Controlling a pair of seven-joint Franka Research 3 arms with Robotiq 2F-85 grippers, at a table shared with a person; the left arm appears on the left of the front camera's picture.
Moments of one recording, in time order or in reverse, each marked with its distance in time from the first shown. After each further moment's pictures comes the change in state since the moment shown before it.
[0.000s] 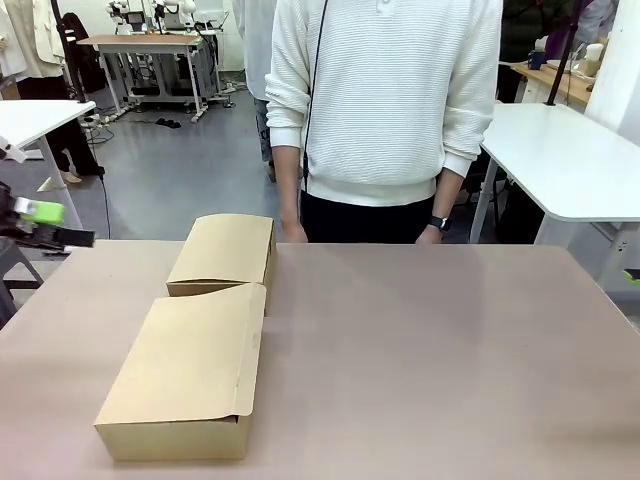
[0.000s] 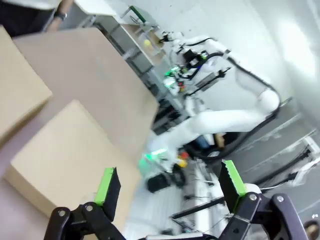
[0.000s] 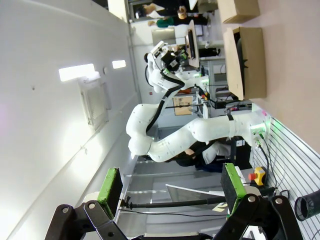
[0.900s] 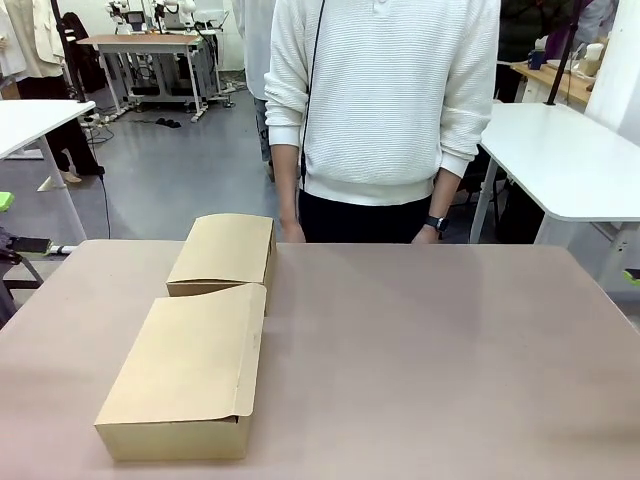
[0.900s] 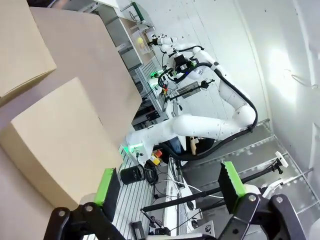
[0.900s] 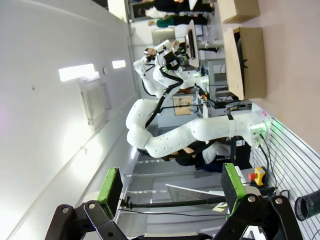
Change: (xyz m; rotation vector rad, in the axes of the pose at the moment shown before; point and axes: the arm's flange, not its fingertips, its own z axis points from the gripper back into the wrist) left arm -0.005 0.012 0.042 -0.033 -0.006 0.168; right arm 0.000 0.000 0.000 0.000 0.001 0.000
